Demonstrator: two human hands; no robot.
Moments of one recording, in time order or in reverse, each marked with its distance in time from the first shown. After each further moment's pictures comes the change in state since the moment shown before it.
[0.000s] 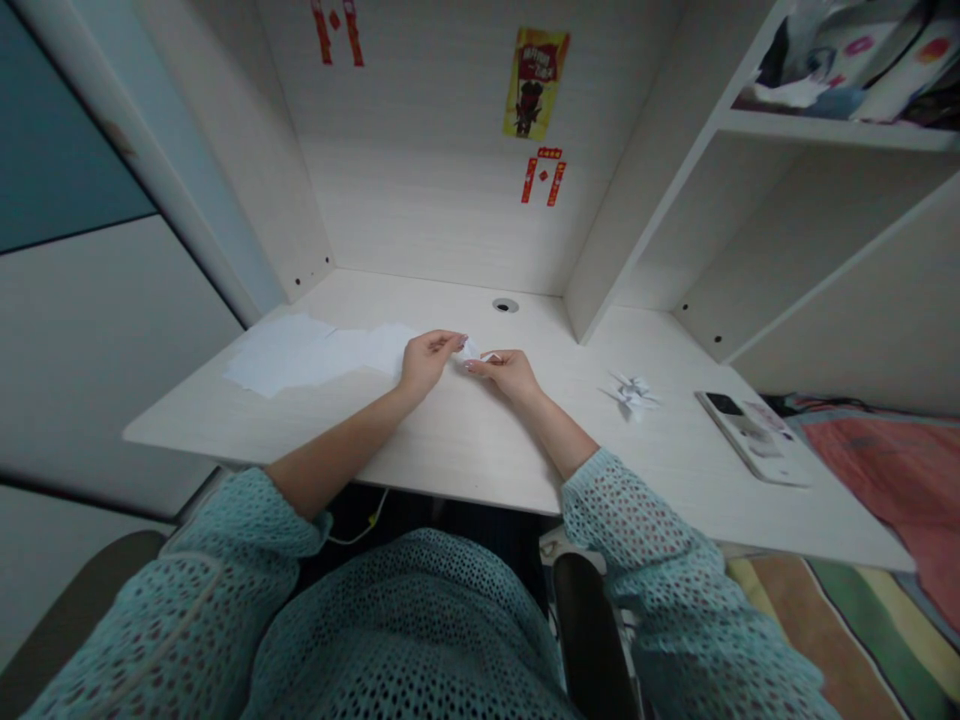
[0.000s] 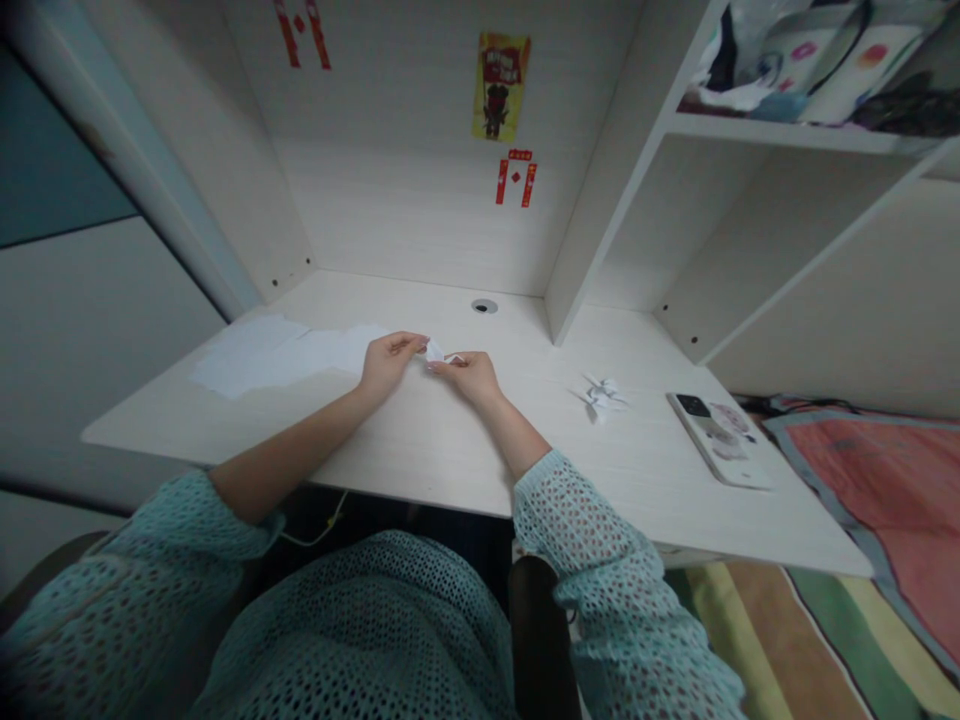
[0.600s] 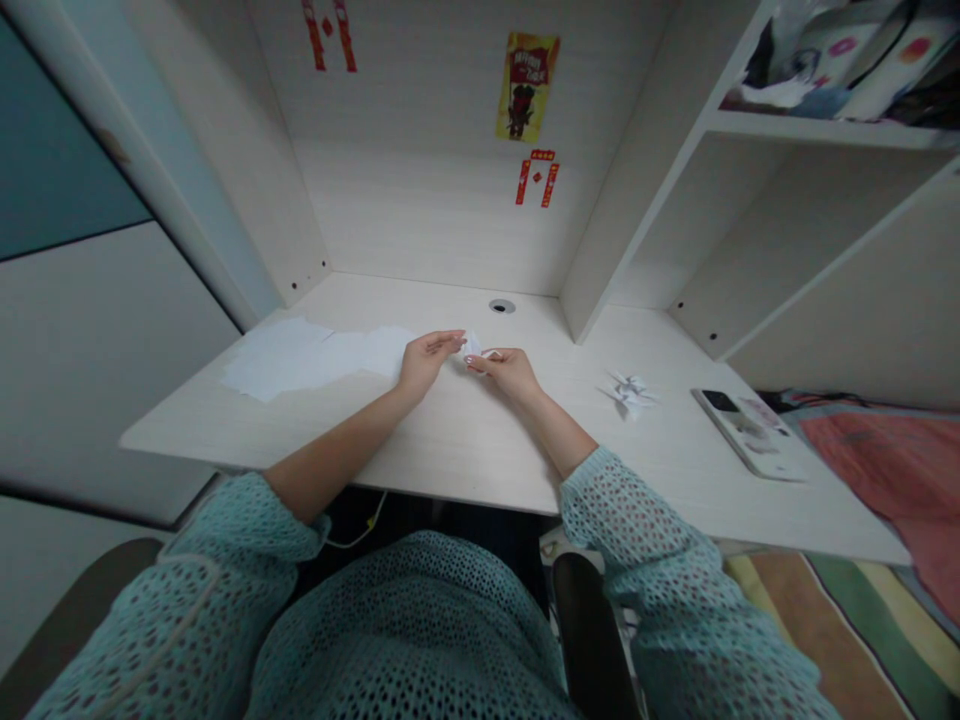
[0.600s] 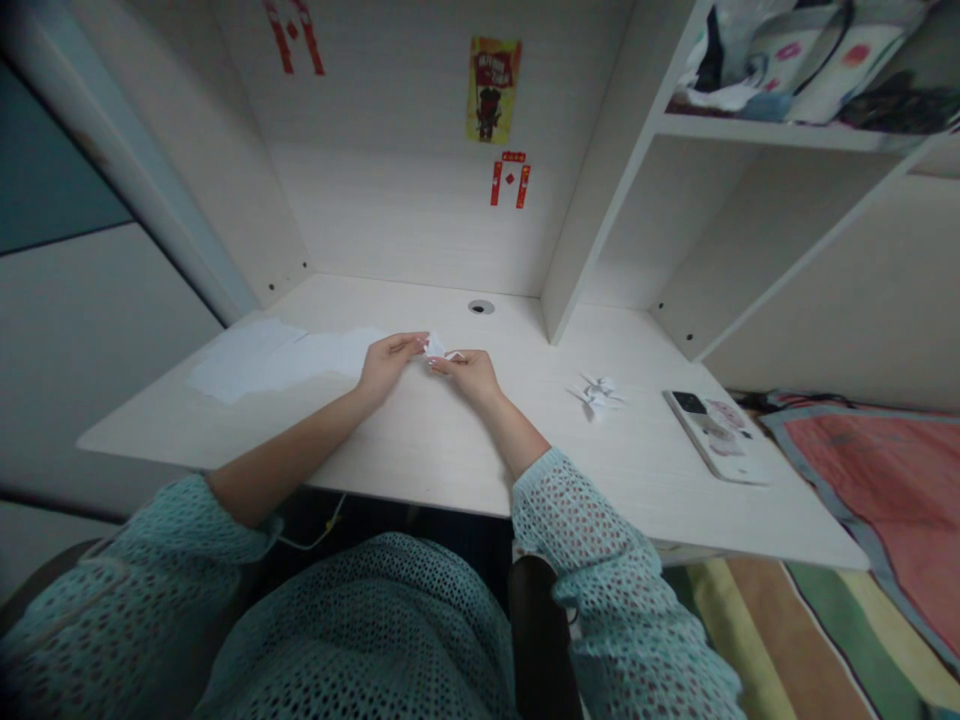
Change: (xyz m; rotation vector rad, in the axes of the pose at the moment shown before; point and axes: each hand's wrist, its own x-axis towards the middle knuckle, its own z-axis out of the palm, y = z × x) left_hand -0.001 0.003 0.002 -0.096 -0.036 -0.060; right_hand 0.004 -0.003 -0.002 0.025 0.029 -0.012
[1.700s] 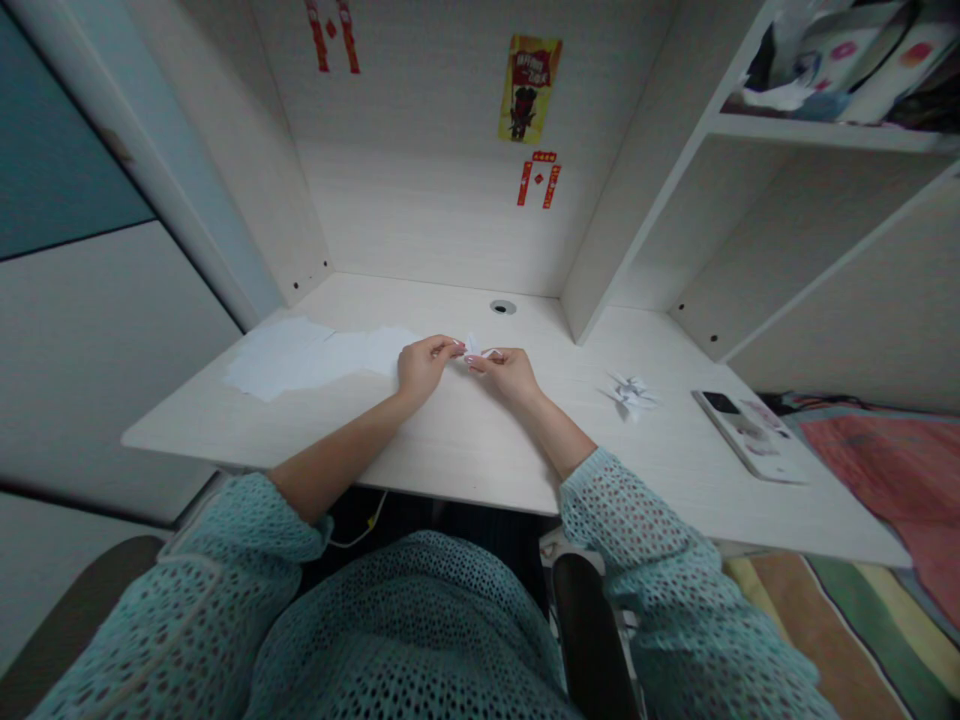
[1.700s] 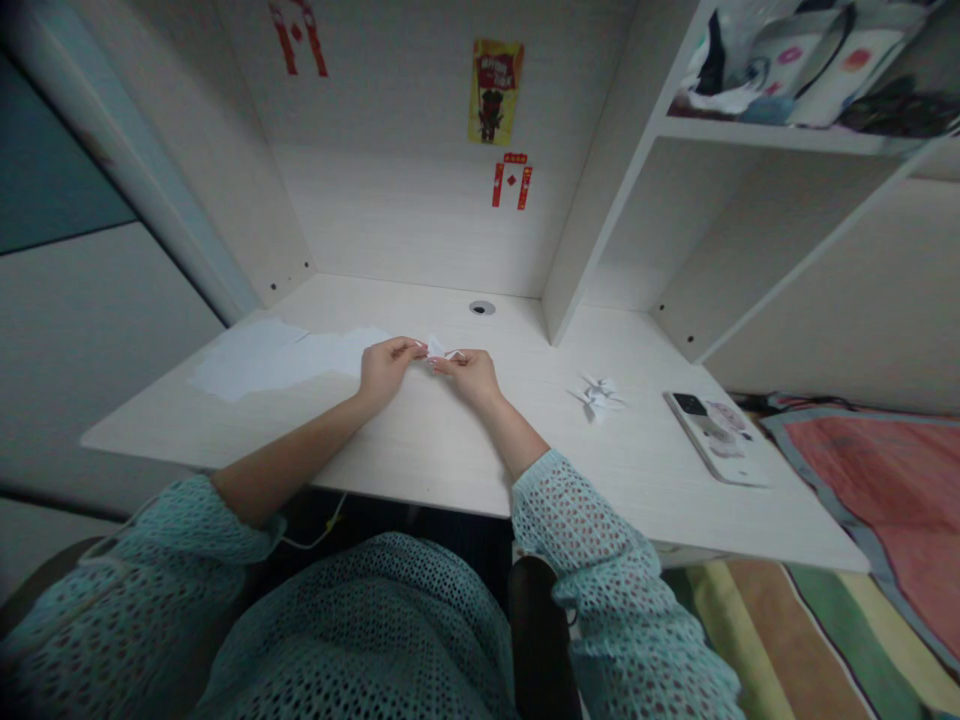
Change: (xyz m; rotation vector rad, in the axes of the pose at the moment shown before) left_hand -0.006 0.000 -0.006 0.379 0.038 0.095; right_hand 0.000 0.000 0.001 -0.074 0.036 -0.015
